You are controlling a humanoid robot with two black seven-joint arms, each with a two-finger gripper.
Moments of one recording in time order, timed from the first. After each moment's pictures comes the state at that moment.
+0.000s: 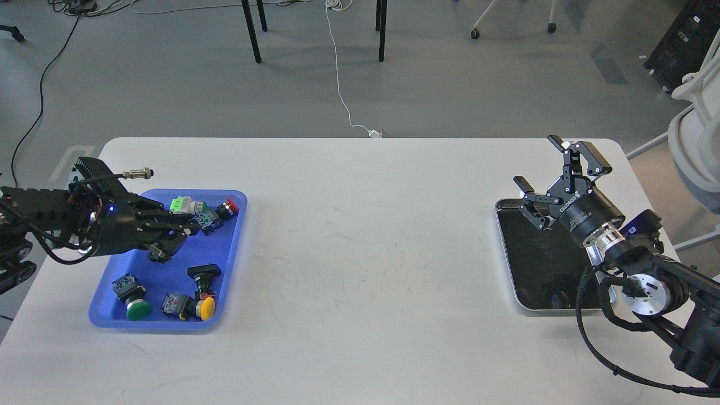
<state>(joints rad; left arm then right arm) -0.78 0.88 -0.25 -1.12 2.06 -0.13 -0.49 0.51 -0.53 0.56 0.93 -0.11 0.39 0.49</state>
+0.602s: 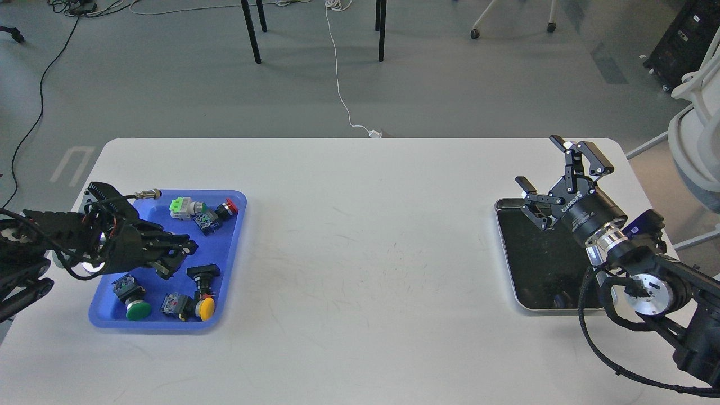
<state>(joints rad) -0.73 0.78 -0.24 -0.98 2.06 -0.13 -0.49 0.51 -0.54 0.56 0.93 -0.11 0.39 0.49</state>
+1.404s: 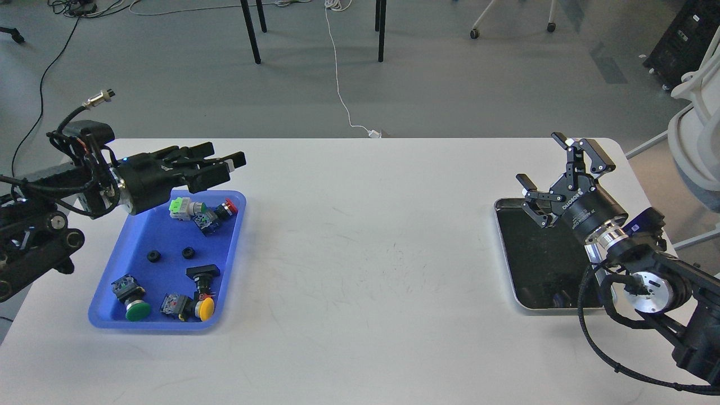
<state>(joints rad) -0.66 0.69 -0.53 -1.16 1.17 -0.07 -0.49 0.52 -0.53 0.56 0.94 -0.11 0.39 0.49</state>
